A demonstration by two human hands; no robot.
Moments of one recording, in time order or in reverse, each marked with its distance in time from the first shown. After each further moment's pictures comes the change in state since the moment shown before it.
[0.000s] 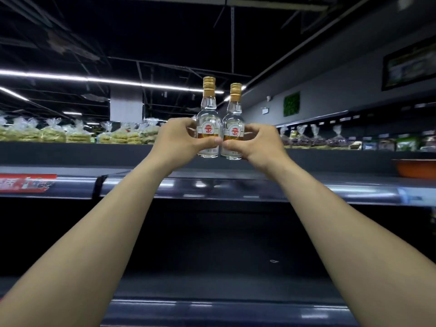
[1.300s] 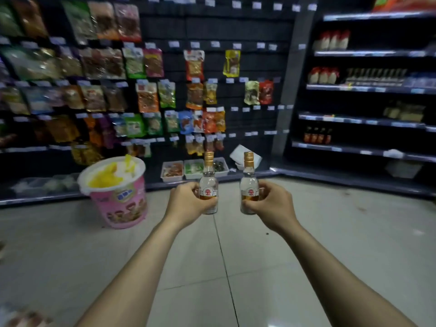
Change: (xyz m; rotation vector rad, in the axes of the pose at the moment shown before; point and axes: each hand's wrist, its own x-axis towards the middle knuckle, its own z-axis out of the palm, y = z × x) left_hand -0.507 0.802 0.991 -0.842 -1.267 0.095; right_hand -0.690 0.257 -1.076 -0.869 0.979 0.996
